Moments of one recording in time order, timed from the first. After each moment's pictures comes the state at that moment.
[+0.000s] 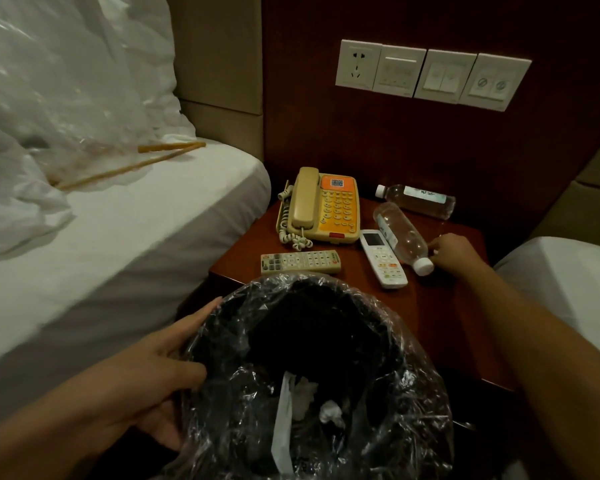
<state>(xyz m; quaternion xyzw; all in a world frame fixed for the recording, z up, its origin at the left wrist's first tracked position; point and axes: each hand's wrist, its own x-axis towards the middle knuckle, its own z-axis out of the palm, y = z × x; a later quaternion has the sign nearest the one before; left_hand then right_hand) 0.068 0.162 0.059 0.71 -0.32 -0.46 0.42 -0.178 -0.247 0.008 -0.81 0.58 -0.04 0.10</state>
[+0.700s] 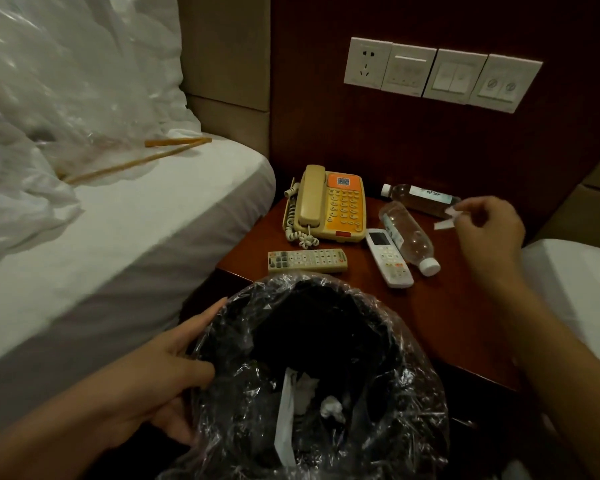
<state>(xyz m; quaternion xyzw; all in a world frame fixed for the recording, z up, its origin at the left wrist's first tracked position) 0.069 0.166 0.062 0.70 -0.25 -0.54 0.39 -0.173 -0.144 0.075 -0.72 0.48 -0.48 0.15</state>
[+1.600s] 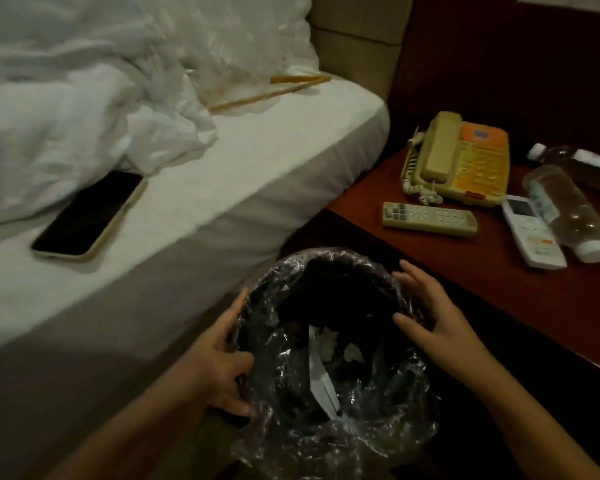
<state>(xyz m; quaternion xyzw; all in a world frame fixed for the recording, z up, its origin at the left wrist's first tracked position) 0.069 0.261 -0.006 0.73 -0.11 -0.47 0.49 -0.094 0.019 -0.034 -0.82 0.24 -0.13 0.50</state>
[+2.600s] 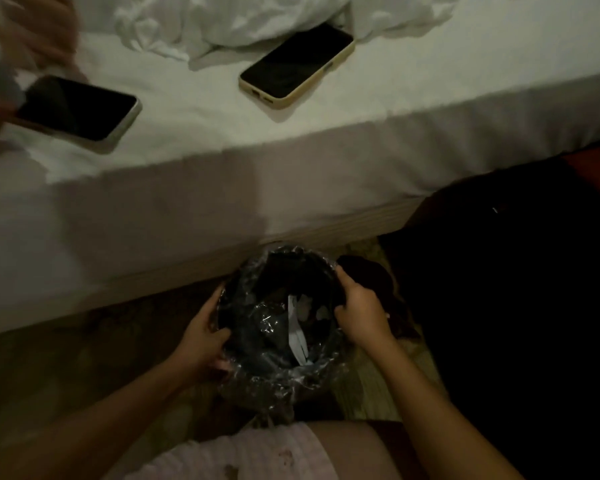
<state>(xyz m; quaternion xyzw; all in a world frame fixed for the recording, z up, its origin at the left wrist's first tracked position) 0.034 0.449 -0.197 0.76 0.20 -0.24 0.57 0.042 0.190 -0.197 -0.91 0.11 0.15 0.37</state>
